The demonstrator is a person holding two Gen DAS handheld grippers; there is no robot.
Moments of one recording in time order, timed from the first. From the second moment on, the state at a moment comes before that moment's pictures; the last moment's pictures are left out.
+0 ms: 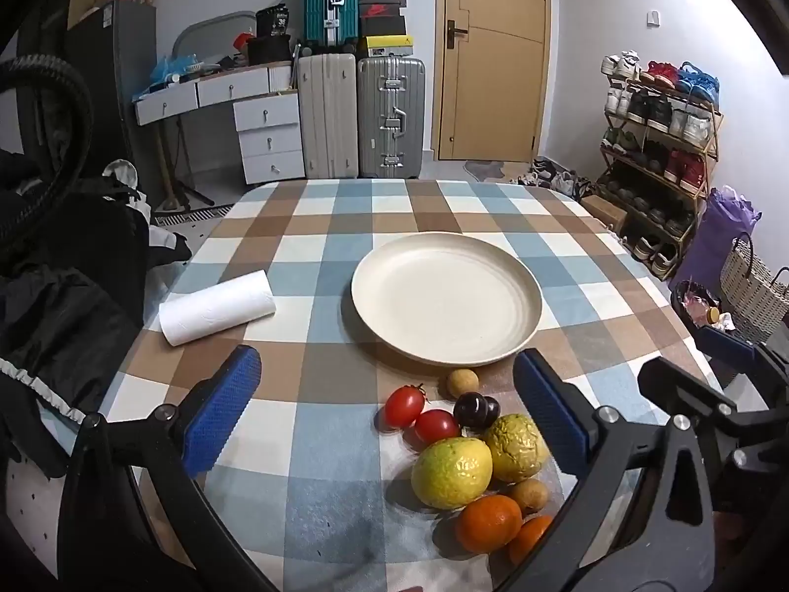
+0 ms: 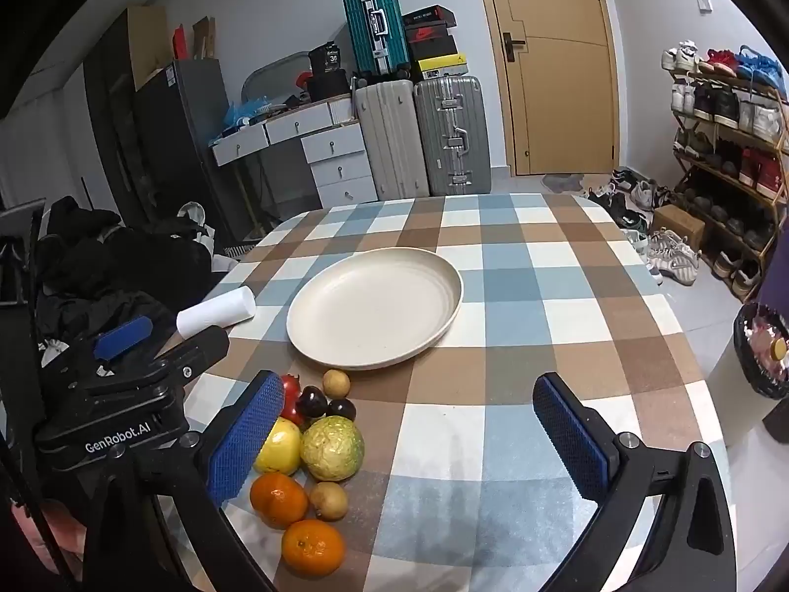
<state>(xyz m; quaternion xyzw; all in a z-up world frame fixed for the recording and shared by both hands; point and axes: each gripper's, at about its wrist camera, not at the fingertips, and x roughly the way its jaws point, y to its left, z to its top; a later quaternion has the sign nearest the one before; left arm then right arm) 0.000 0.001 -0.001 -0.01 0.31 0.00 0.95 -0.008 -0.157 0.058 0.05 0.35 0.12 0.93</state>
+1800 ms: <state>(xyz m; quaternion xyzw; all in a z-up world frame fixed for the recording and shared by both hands) 0.002 0.005 -0.004 -0.03 0.32 -0.01 0.95 -0.002 -0.174 0.059 0.08 0.34 0.11 0.93</state>
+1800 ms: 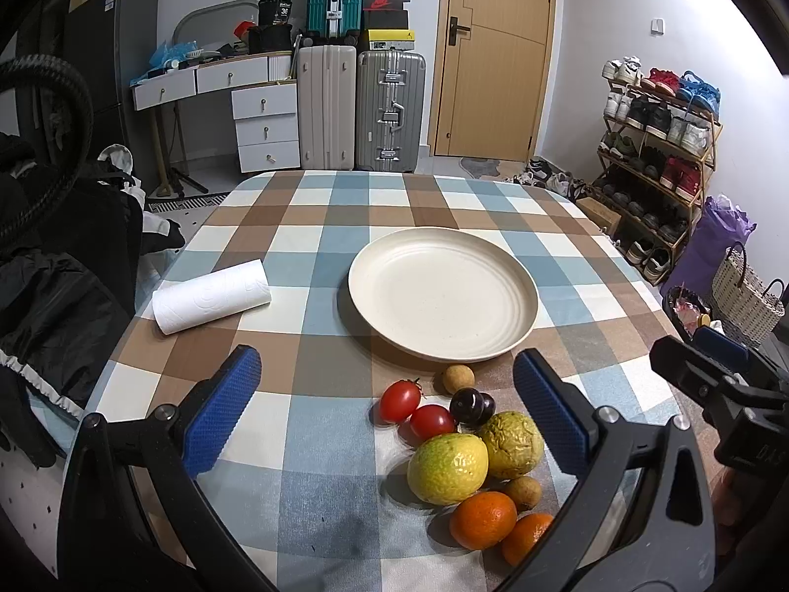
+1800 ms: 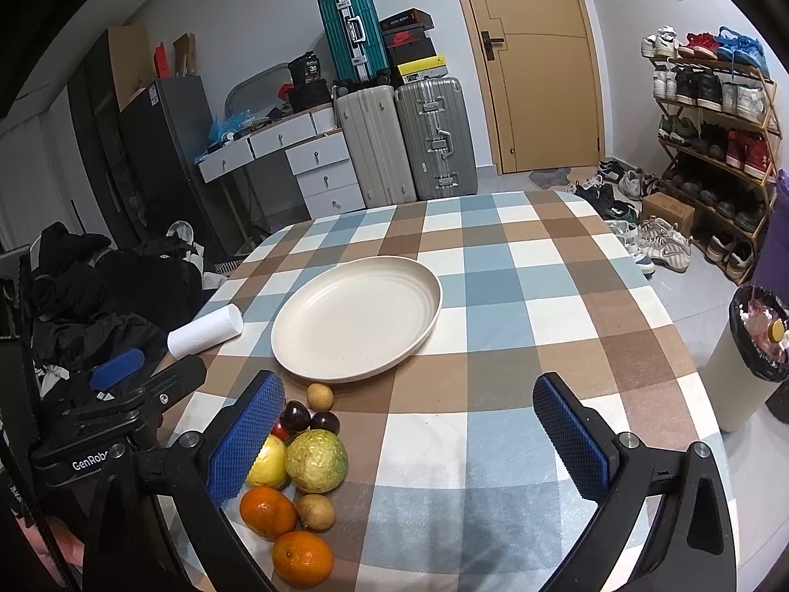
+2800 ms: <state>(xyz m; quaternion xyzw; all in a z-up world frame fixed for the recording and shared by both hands) -0.005 0.024 0.006 -0.07 0.30 0.00 0.95 0.000 -0.176 0.059 0.08 0.34 0.12 0.93</state>
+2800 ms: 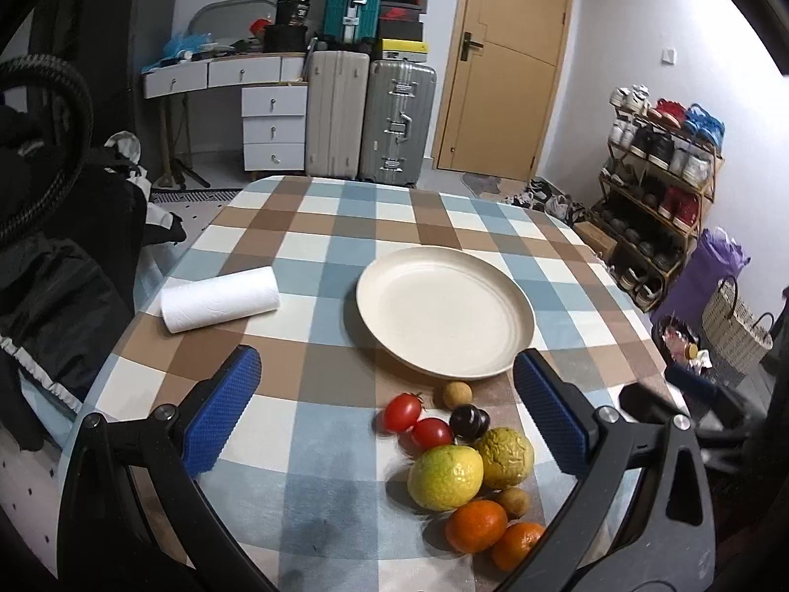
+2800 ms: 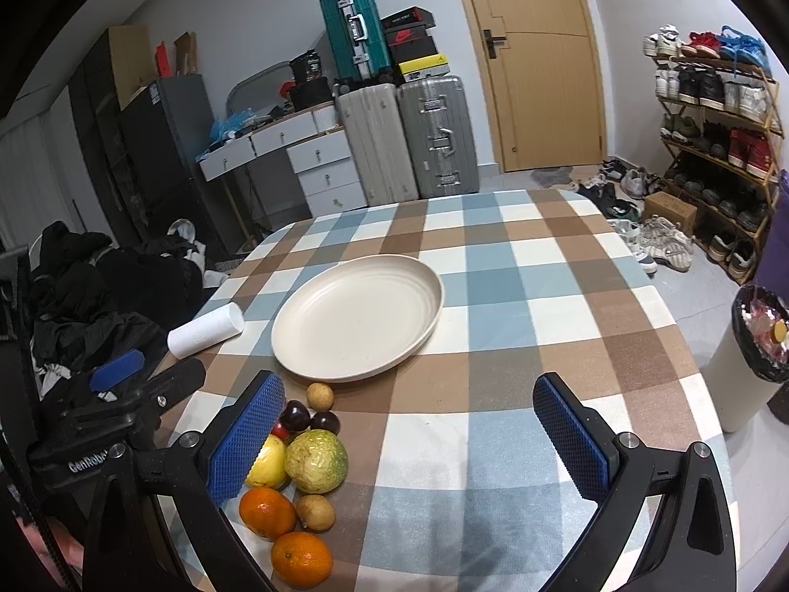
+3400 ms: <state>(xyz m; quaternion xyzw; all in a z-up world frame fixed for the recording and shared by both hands) 0.002 0.050 0.007 -0.12 0.34 0.00 0.93 0.023 -0.133 0.019 0.06 0.42 0.24 0.88</state>
